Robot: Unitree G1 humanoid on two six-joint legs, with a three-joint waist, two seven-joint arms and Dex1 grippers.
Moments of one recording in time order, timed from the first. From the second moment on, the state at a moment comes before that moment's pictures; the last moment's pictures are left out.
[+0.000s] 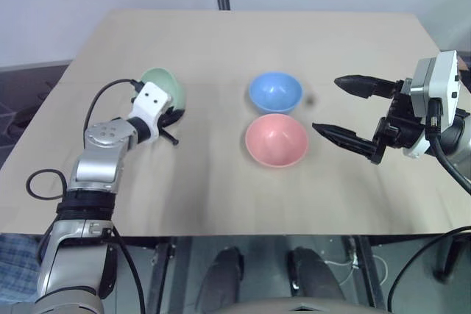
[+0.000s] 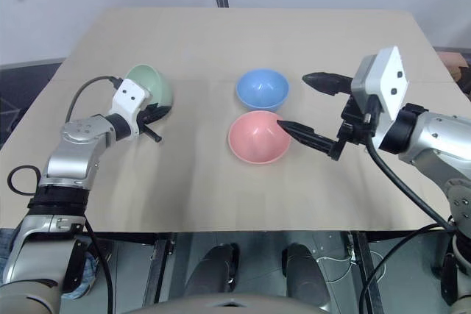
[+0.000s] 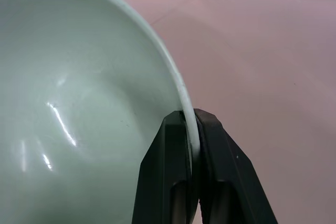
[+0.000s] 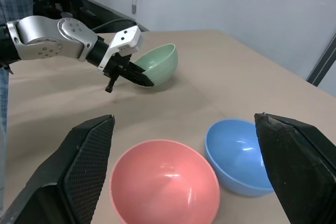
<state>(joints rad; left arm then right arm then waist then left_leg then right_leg) -0.53 0.70 0.04 0.28 -0.10 0.31 -0.72 -0.42 -0.81 -0.27 -0.73 0.88 0.85 0.65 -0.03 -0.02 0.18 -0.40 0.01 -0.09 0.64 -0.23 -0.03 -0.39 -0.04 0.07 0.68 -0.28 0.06</state>
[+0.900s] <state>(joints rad) -0.79 0.69 -0.29 -0.01 -0.22 -0.02 -1.55 -0.42 -0.82 -0.22 -0.70 0.87 0.80 0.65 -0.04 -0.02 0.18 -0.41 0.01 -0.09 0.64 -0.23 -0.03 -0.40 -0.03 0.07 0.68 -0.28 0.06</state>
